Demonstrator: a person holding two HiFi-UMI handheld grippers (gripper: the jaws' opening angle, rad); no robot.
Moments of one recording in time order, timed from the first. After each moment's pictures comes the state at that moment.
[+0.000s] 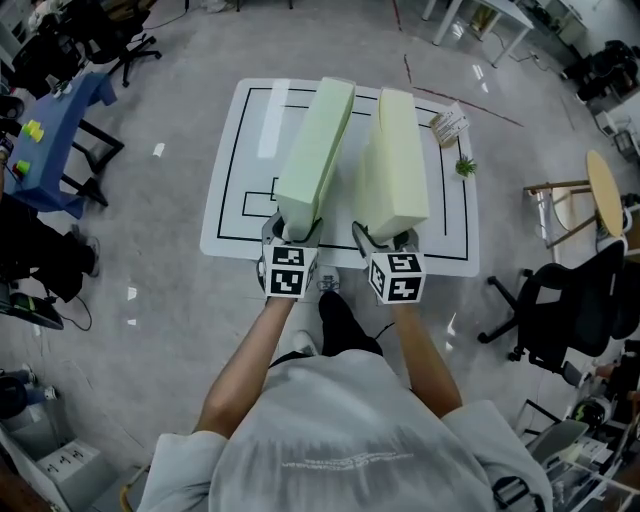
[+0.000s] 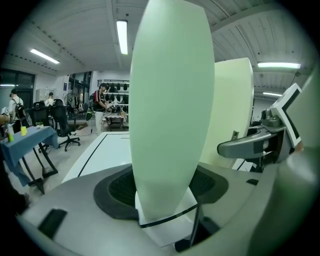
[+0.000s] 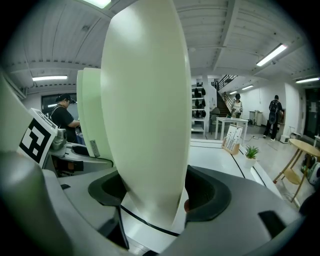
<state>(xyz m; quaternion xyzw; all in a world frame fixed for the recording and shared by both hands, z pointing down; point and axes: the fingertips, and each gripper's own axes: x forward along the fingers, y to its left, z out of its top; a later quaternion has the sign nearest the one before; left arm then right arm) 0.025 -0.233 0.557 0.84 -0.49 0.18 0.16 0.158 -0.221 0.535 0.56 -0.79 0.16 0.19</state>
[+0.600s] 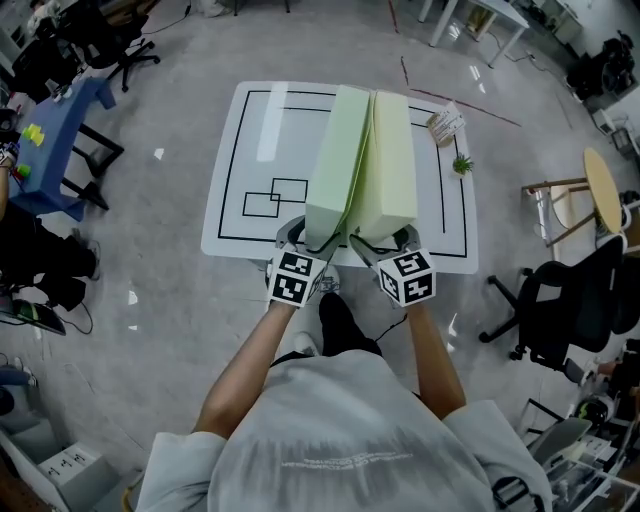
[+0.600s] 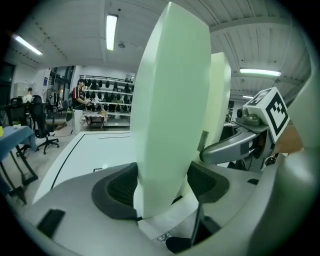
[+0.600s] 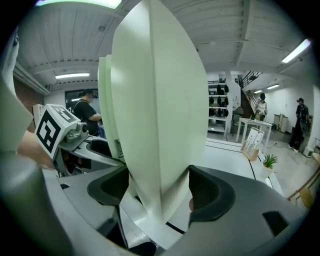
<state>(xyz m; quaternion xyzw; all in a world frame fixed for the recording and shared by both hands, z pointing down) 0.067 -0.200 0.555 0.89 -0.39 0.17 0.16 0.144 -0.198 0.537 0.45 -0.85 0.14 0.23</state>
